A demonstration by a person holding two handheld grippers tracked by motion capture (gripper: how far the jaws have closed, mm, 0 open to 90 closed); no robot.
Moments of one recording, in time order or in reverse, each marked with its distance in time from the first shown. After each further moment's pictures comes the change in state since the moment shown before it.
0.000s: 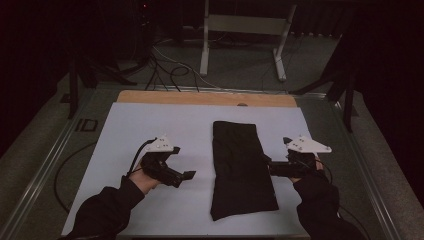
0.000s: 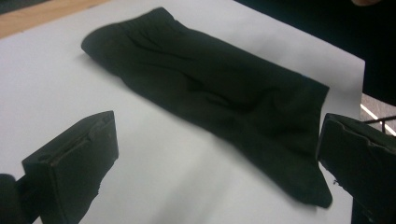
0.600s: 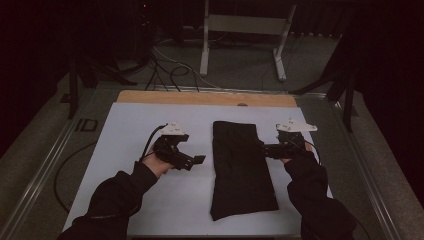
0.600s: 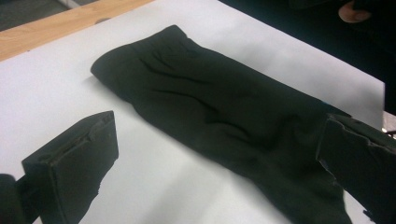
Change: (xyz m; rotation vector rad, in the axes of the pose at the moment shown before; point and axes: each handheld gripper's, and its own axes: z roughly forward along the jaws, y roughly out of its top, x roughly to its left) left arm 0.020 0.029 0.030 -0.002 0.017 -0.020; right arm -0.022 0.019 0.048 0.038 0.001 0.021
